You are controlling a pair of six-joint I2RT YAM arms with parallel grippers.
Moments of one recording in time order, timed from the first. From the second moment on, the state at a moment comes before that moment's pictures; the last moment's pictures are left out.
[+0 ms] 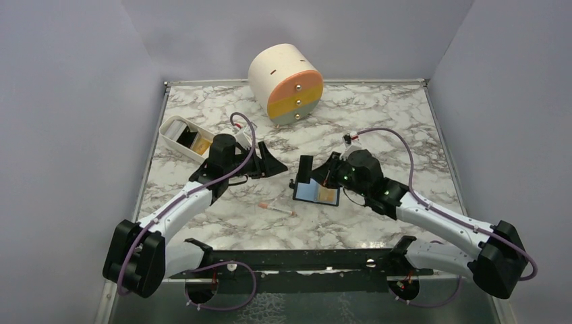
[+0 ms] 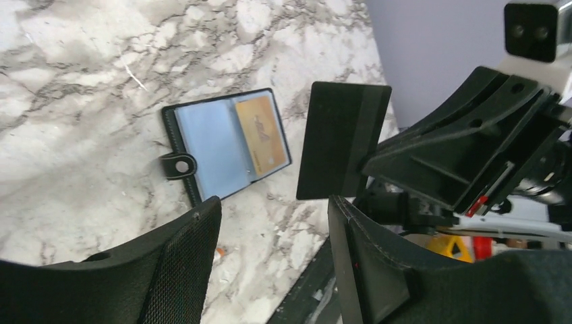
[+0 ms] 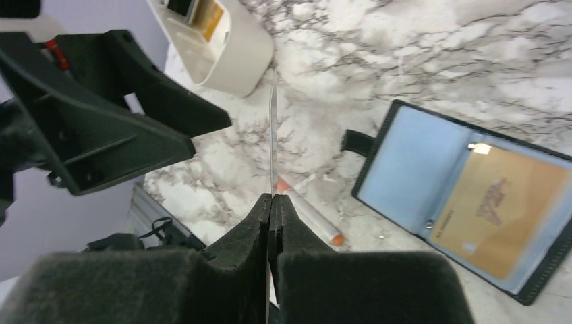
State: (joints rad) left arm -0.40 1.16 0.63 0.13 0.63 -0.75; right arm 0.80 1.06 0.66 0.02 0.03 0.83
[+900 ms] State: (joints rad) left arm -0.61 1.52 0.83 -0.02 0.34 -0.44; right arm 0.37 1.31 0.58 0.02 -0.49 0.70
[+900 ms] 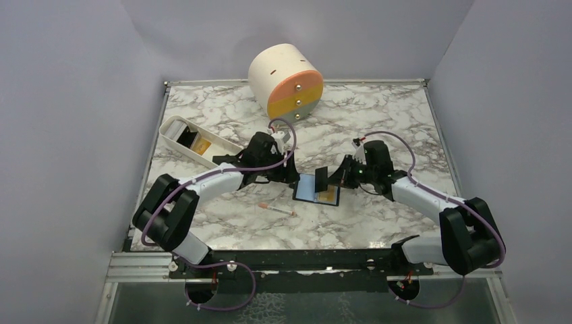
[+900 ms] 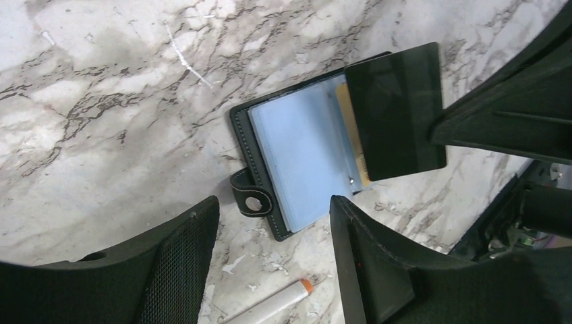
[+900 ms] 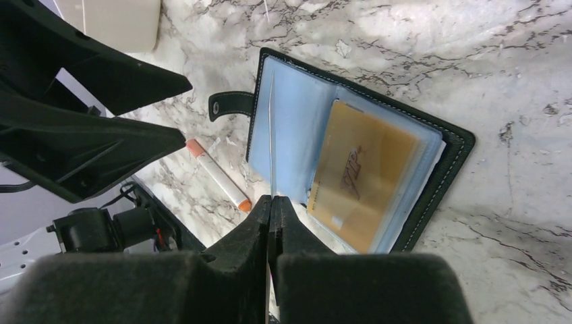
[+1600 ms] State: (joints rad) left arm -0.62 1.67 0.83 0.01 0.30 -0.44; right arm 0.29 1.42 0.48 0.10 -0.67 0.69
